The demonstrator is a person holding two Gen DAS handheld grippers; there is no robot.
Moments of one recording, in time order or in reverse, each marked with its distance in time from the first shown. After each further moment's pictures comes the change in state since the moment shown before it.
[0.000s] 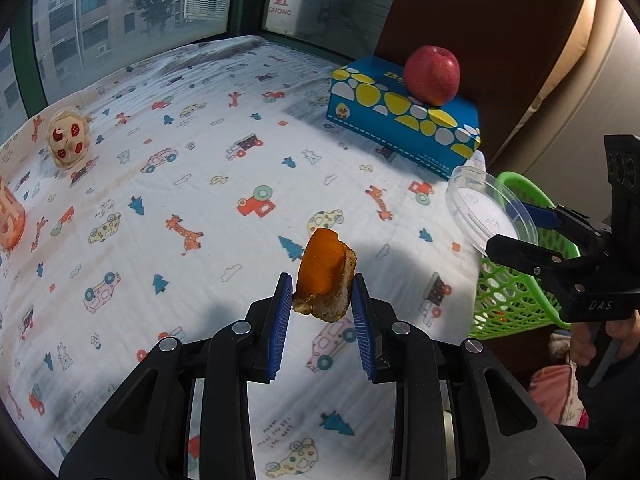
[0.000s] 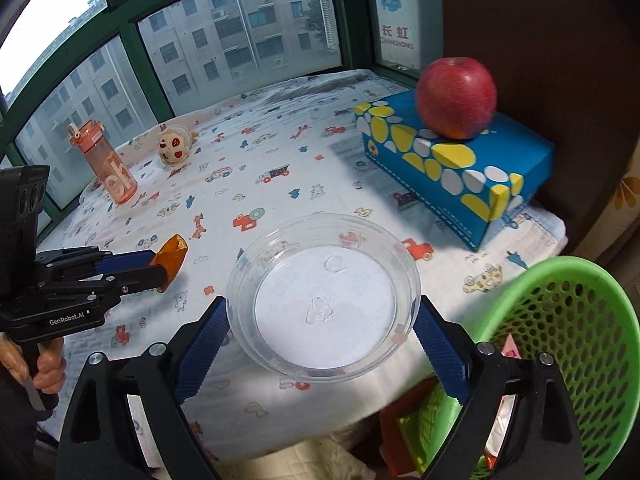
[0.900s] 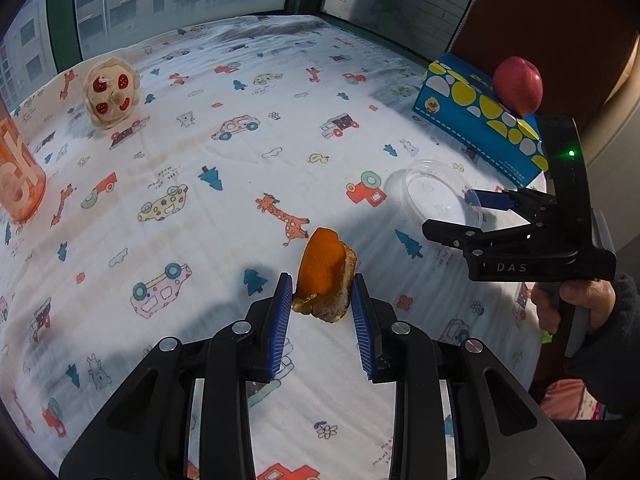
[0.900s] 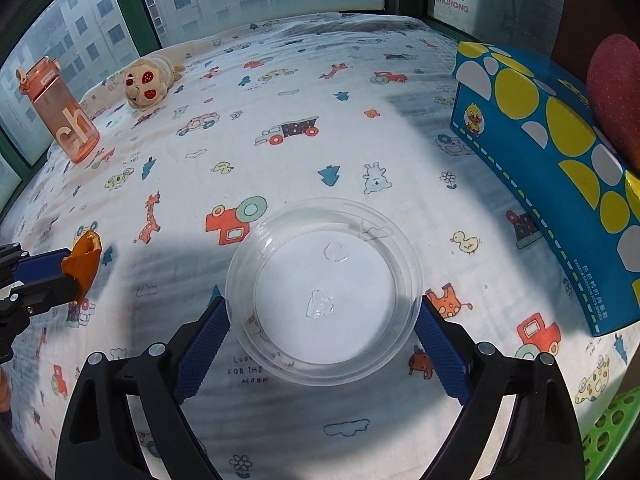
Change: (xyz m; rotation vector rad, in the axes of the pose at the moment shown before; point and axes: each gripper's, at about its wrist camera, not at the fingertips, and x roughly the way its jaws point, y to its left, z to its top) left arm 0.025 0.098 -0.006 -0.097 0.036 0.075; right arm 0.169 0.047 0.044 -0.121 0.181 -0.008
